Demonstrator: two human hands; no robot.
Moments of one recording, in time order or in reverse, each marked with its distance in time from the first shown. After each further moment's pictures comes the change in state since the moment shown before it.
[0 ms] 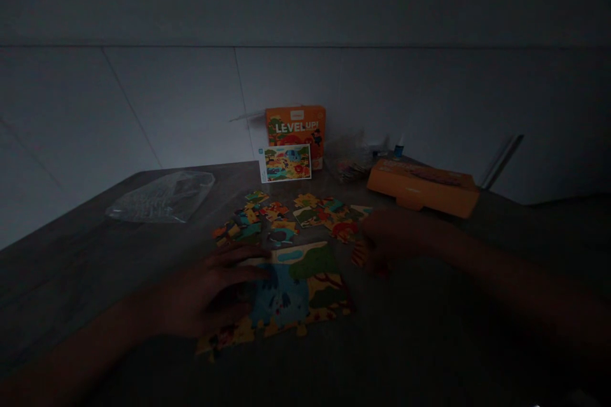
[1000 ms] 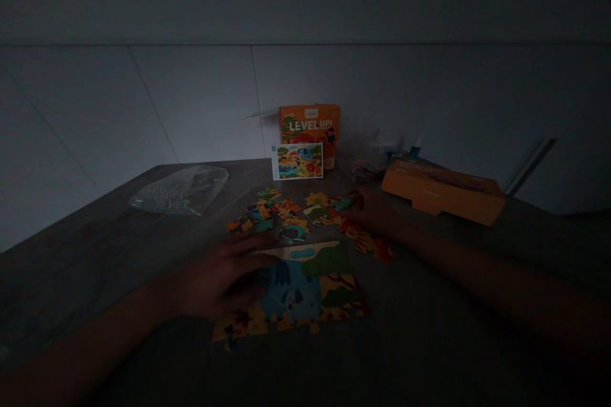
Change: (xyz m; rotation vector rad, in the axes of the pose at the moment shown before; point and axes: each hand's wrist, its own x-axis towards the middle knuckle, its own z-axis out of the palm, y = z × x) left_hand 0.002 -0.001 -0.002 0.135 0.003 -0.045; right_hand 0.096 0.028 0.046 0.555 0.698 0.075
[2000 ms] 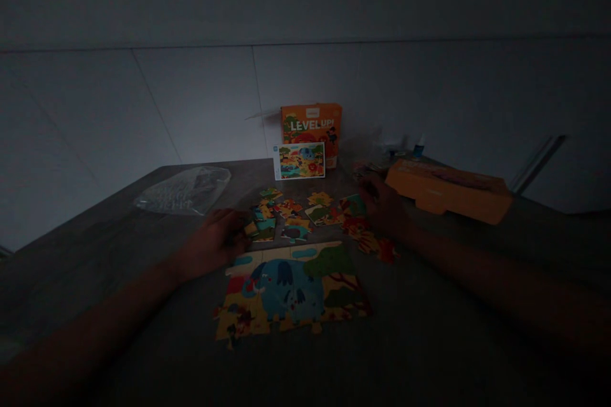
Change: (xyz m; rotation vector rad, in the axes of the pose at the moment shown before) left_hand -0.009 -0.057 0.013 0.111 0.208 -0.482; right_hand -0.002 0.003 -0.002 0.202 0.358 -0.174
